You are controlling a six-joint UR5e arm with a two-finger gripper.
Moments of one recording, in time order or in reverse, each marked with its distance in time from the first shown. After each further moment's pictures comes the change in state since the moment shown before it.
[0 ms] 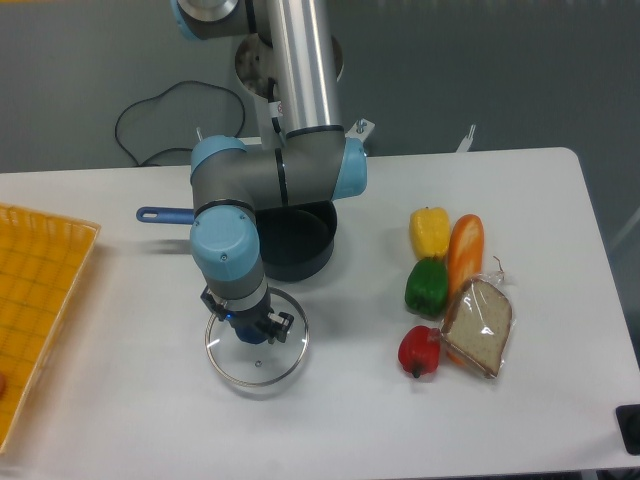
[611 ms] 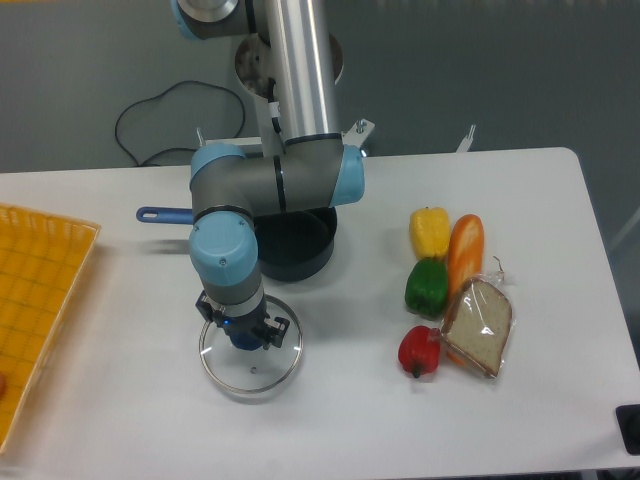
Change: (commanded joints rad) arm -0.006 -0.017 0.002 0.021 -0.022 -0.037
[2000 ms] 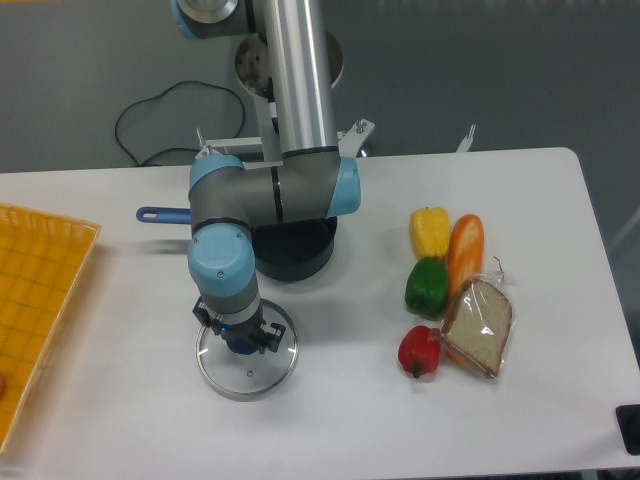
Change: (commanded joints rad) arm -0.009 -0.031 0.003 0.002 0.003 -0.005
